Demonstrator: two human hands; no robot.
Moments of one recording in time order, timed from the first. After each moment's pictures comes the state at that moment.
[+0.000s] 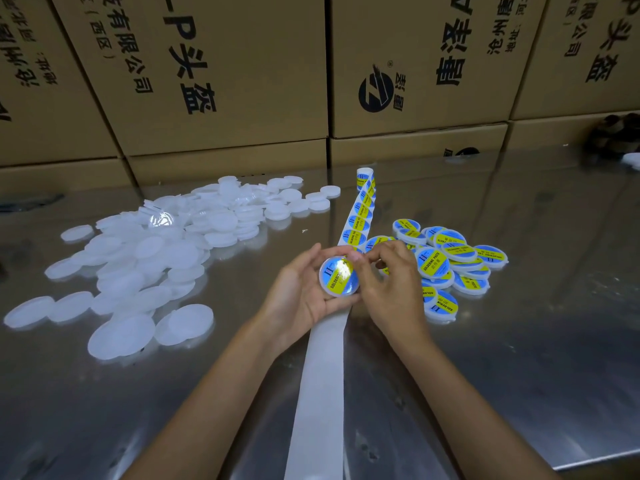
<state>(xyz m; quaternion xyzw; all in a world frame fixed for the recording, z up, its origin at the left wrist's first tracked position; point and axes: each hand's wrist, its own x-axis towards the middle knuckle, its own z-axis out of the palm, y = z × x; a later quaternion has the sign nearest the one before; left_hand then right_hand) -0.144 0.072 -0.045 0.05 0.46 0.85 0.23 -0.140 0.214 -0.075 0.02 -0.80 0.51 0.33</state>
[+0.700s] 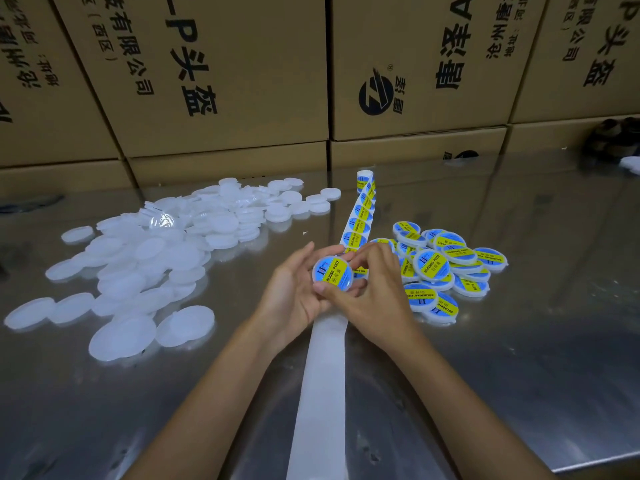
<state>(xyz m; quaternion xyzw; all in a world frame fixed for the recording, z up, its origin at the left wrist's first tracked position) -0.145 0.068 -0.042 0.04 0.43 0.87 0.23 -0.135 0.206 -0.078 0.09 -0.83 0.47 0.29</state>
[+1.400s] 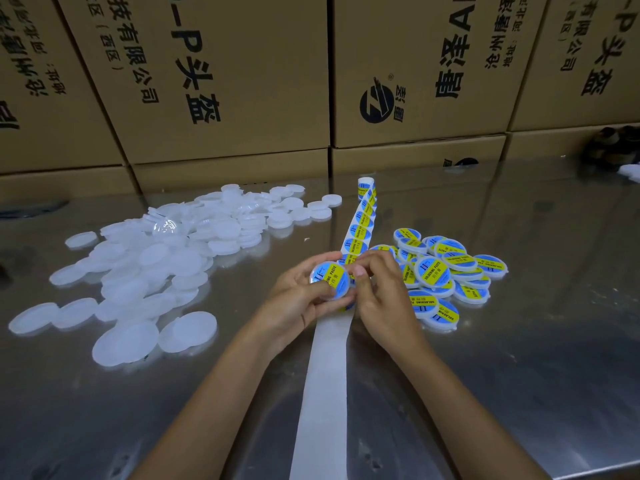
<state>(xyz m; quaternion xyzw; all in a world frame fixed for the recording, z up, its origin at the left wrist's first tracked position) -0.148 0.063 -0.053 0.09 0.55 0.81 0.15 -0.138 0.211 -0.077 0.12 -0.80 0.50 0.30</state>
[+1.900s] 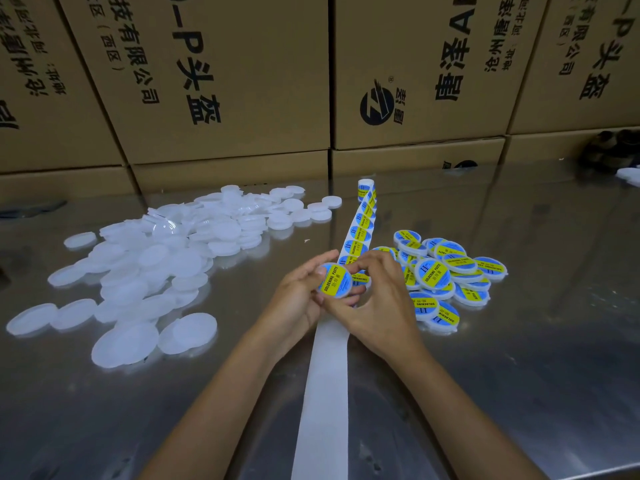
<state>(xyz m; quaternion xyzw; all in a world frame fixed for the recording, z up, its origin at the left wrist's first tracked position) -0.147 0.071 -0.049 0.07 0.51 0.85 0.13 -0.135 0.205 -0.082 0.08 -0.84 0.41 0.34</state>
